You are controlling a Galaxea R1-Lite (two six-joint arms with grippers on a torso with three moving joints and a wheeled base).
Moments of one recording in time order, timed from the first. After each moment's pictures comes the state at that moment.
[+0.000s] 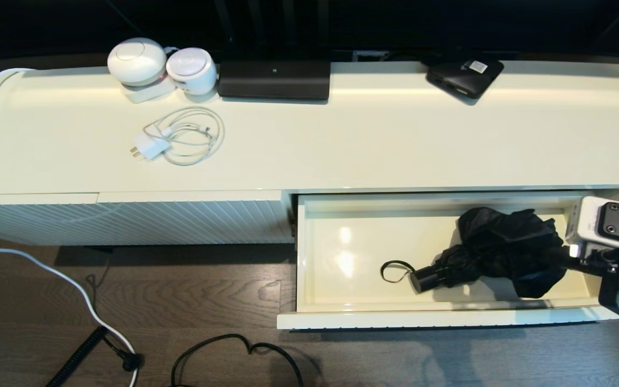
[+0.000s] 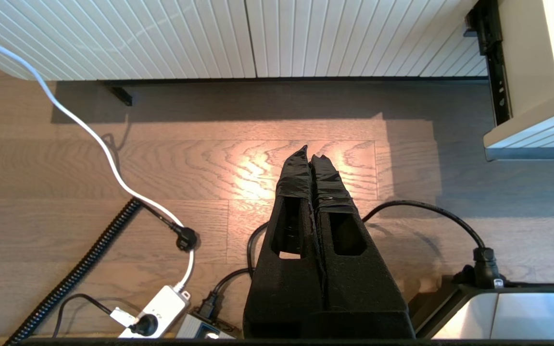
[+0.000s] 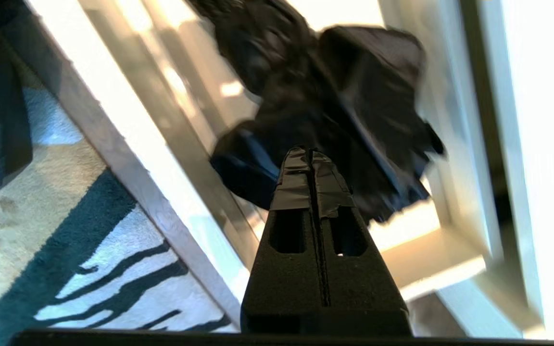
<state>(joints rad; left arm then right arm) 0.00 0.00 0.00 -0.01 0.00 -0.01 0.17 1.25 -0.94 0.31 0.07 -0.95</state>
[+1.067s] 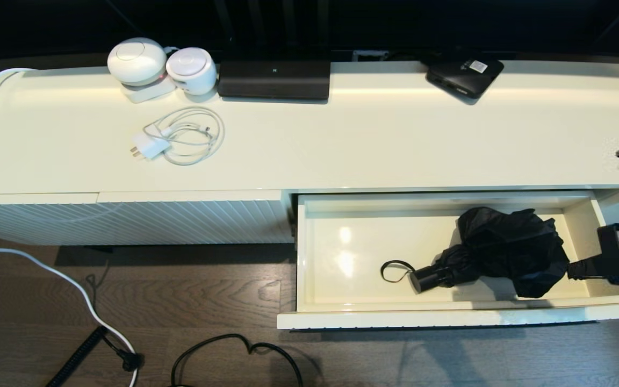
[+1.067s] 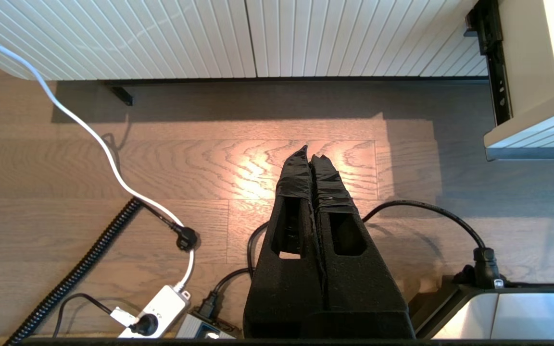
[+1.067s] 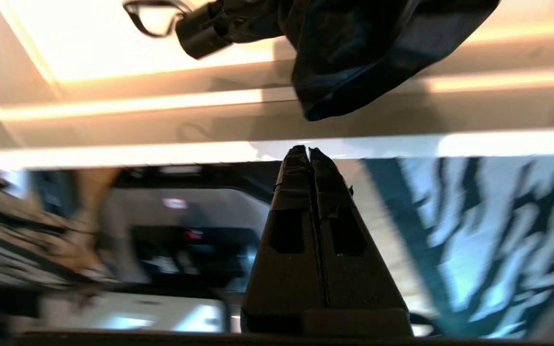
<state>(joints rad) 0.00 0.00 0.00 -0.01 0.00 -0.01 0.33 1.33 -1.24 0.79 -0.10 0.48</state>
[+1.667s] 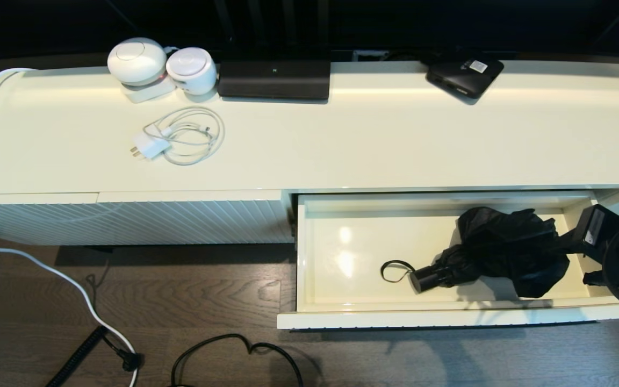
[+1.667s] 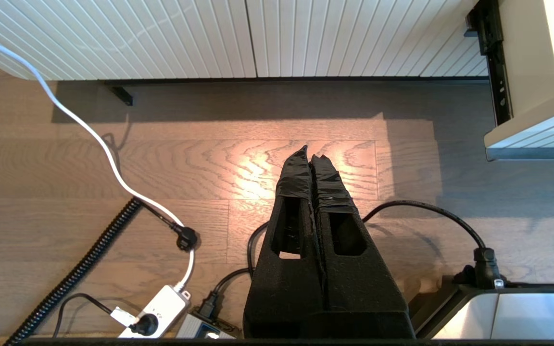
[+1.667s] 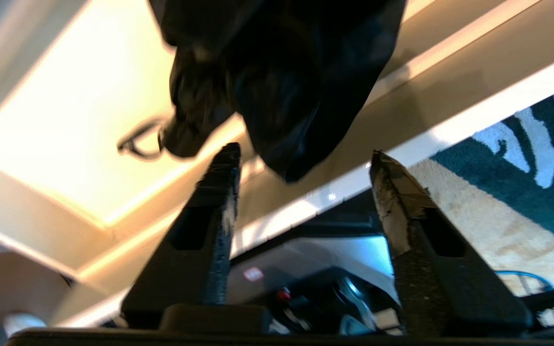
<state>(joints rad) 0.00 0.00 0.00 -0.01 0.00 -0.01 0.27 1.40 -1.21 0.70 -0.22 0.93</state>
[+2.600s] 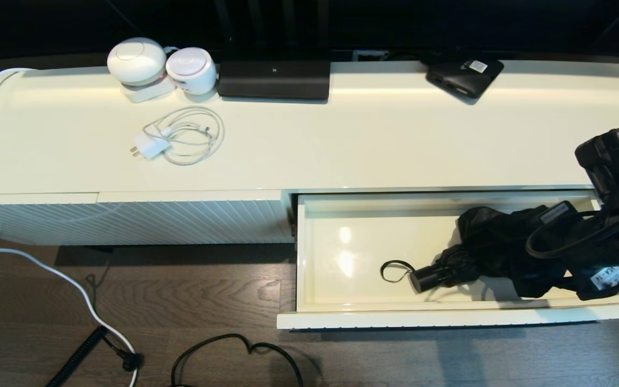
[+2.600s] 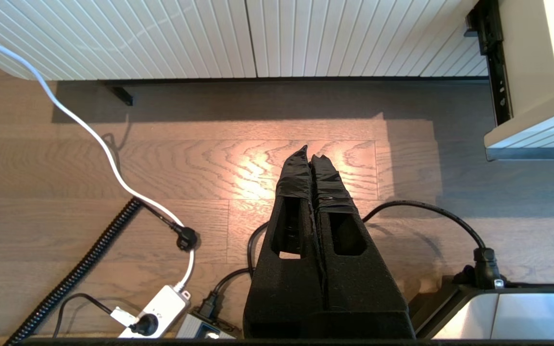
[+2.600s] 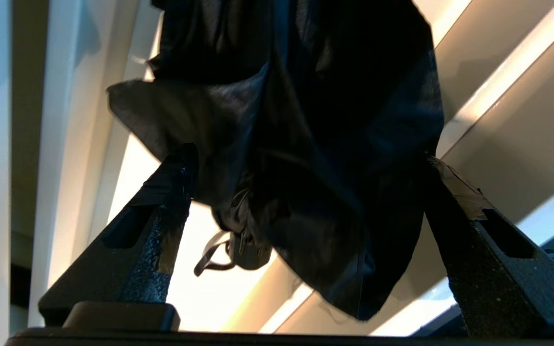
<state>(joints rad) 0.00 0.00 0.00 -0.01 0.00 -0.01 0.20 1.56 -1.12 0.42 -0.23 1.29</state>
